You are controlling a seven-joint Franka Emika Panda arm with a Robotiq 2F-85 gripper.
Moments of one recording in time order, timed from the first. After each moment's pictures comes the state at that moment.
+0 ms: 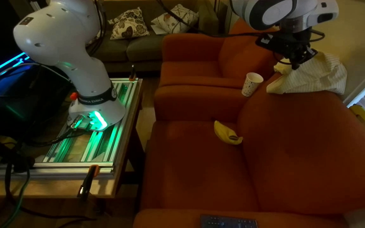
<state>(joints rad) -0.17 0.41 0.26 -1.98 -0.13 2.88 -0.32</state>
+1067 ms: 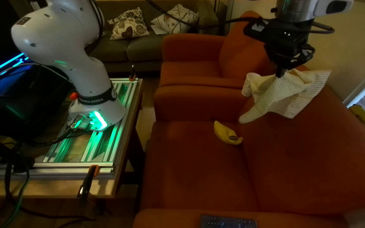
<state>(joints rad) -0.23 0.10 0.14 -2.16 0.11 2.49 -0.72</state>
